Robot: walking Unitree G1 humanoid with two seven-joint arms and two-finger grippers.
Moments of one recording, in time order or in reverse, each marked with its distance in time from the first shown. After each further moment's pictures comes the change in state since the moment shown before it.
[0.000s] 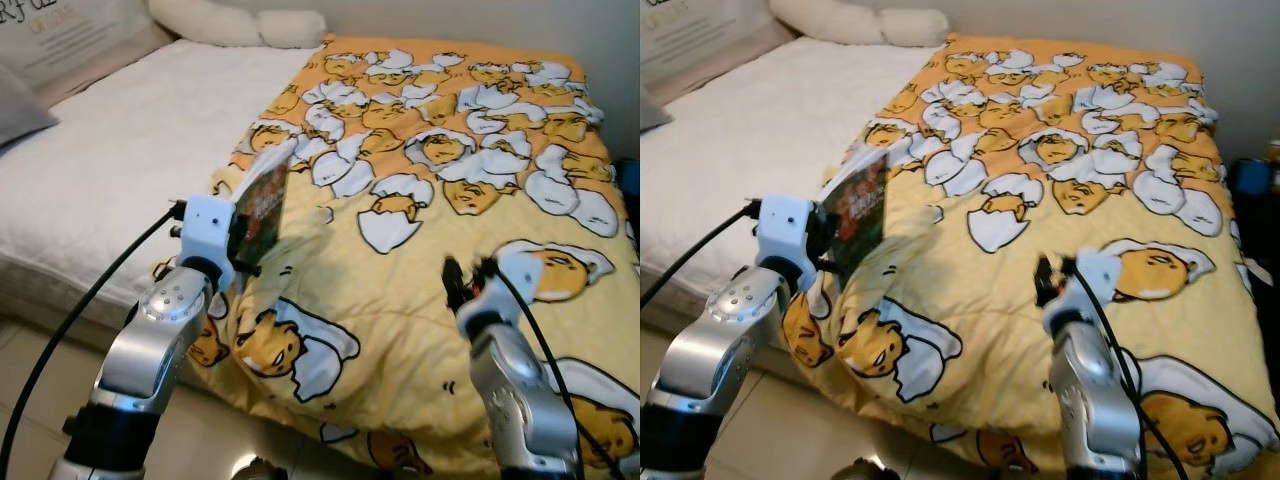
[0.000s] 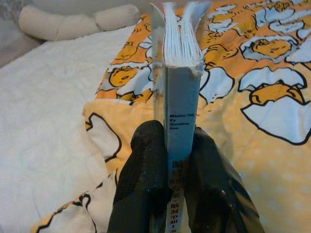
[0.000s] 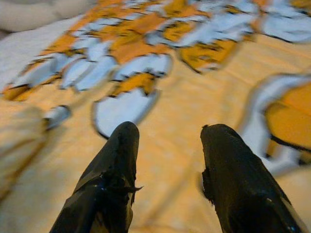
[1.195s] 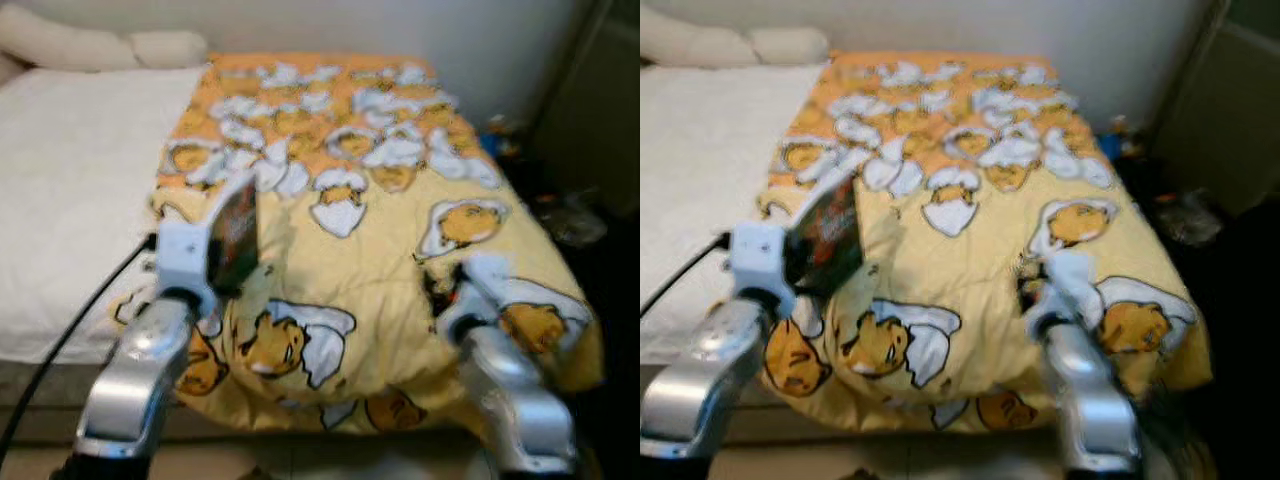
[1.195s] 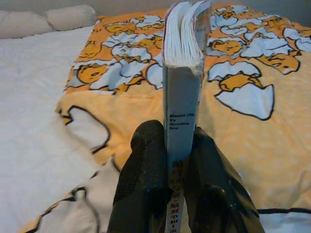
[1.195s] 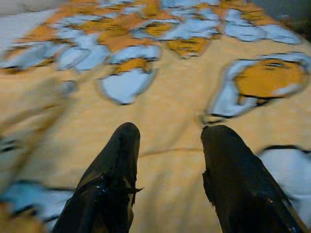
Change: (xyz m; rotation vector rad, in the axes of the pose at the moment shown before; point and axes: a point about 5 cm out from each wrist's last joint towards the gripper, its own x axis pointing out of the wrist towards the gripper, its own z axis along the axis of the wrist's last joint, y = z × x) left arm -0.026 0.011 -0.019 -0.056 0.068 0.127; right arm -0.001 0.028 -0.005 -0.120 0.079 0.190
